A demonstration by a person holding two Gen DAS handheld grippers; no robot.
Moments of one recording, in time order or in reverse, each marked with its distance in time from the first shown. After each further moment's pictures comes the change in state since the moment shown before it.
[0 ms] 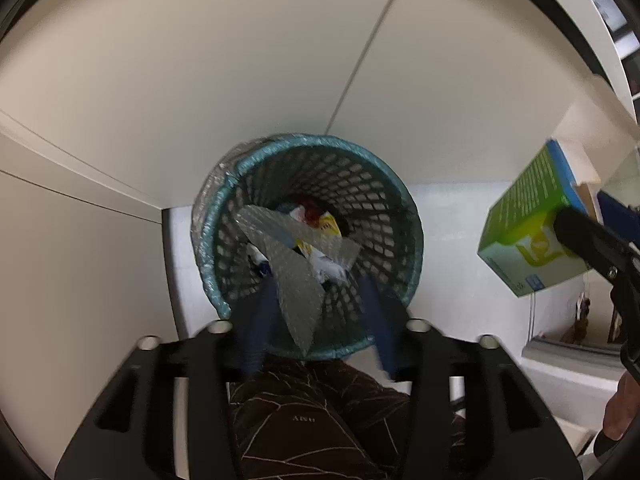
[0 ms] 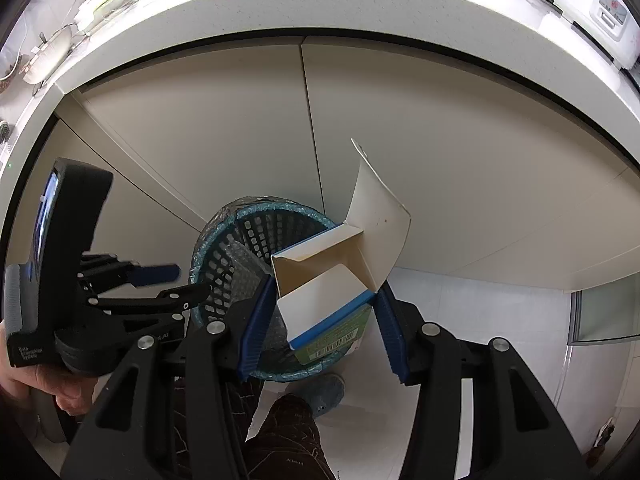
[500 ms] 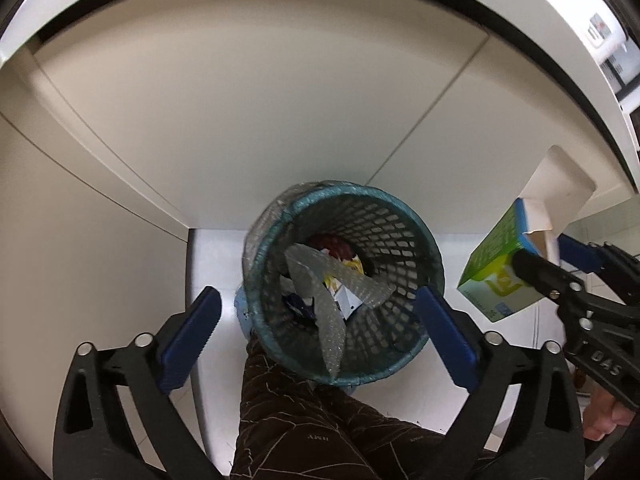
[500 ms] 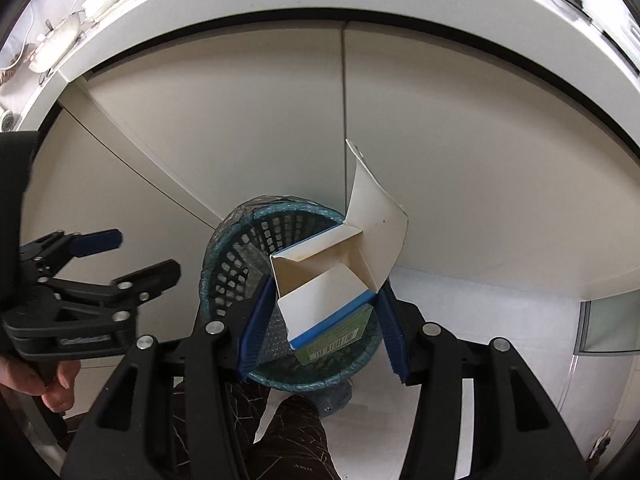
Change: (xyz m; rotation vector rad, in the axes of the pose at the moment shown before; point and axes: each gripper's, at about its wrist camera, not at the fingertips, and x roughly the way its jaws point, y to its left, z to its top) left arm -0.034 0.041 0.002 -0.109 -0.147 0.038; right arm 0.030 0.022 0.018 -0.042 0.029 0.036
